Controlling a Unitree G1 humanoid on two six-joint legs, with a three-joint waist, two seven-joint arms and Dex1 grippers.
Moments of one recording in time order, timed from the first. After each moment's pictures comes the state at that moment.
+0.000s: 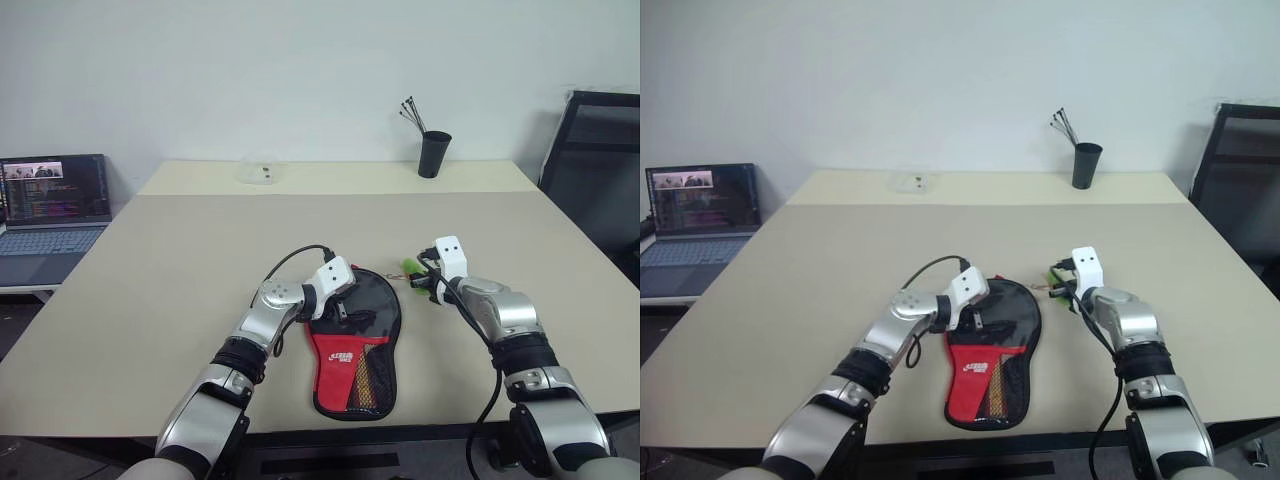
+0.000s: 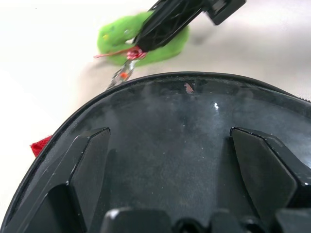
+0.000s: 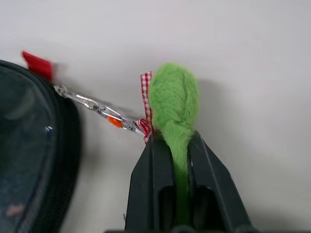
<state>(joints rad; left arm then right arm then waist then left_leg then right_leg) -0.81 0.24 -0.25 0.72 0.04 -0.05 -0.96 -0.74 -0.31 -0.05 0.43 0.17 0.71 0.42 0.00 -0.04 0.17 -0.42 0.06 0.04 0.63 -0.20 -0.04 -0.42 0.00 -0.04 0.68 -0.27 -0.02</state>
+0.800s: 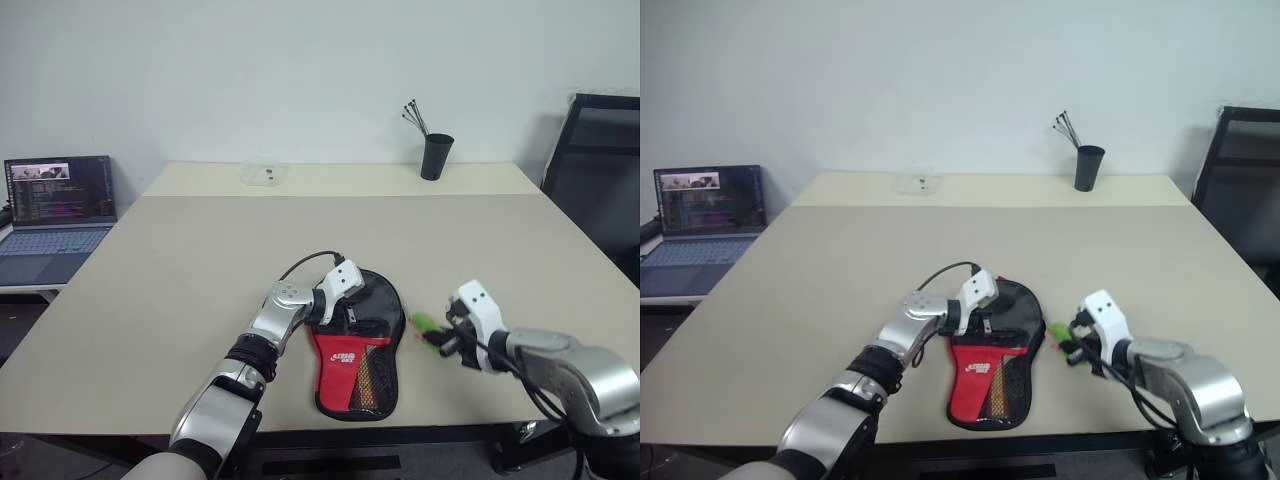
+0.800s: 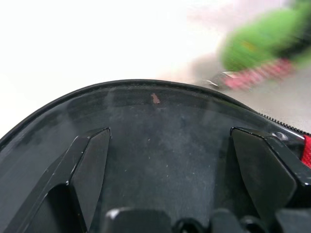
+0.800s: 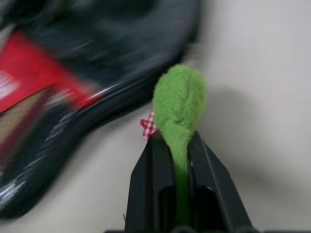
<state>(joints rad) -0.86 0.19 -0.25 0.83 0.02 -0.04 -1.03 -0.26 -0.57 0.00 -0.54 0.47 1.28 0.54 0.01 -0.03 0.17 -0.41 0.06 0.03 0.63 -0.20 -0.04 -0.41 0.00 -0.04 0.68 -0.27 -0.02</state>
